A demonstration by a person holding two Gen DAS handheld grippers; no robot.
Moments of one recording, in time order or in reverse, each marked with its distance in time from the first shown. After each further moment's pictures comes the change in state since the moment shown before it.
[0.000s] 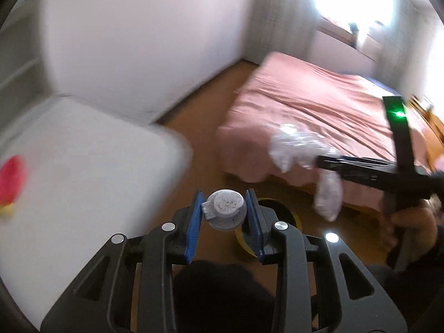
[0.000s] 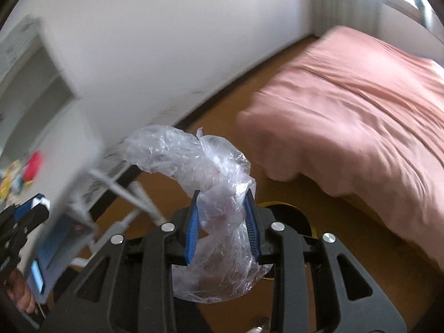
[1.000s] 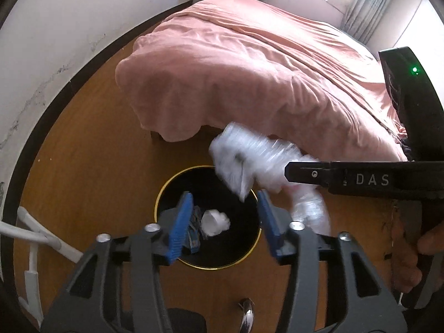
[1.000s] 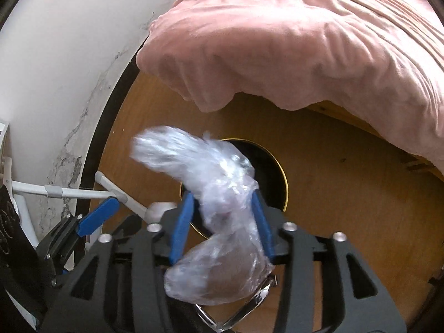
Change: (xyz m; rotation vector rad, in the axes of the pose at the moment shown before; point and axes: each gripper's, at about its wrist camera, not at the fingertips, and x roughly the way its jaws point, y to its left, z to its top) left arm 0.240 -0.099 -0.029 0.076 0.254 -0.227; right arm 0.118 -0.126 -0.034 0.302 0.306 -0.050
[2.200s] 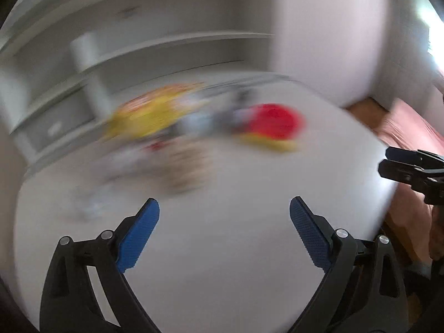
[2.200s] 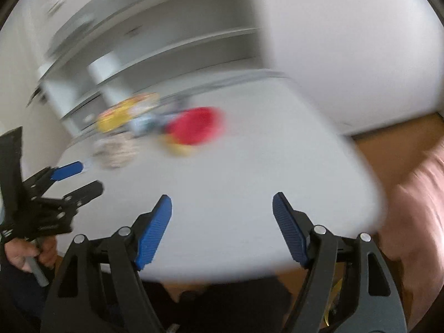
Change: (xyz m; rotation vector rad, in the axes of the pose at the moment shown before) left arm -0.481 0.230 -0.246 -0.623 -0.346 0.791; right arm -0.151 0.470 -0.200 -1.054 -0.175 0.521
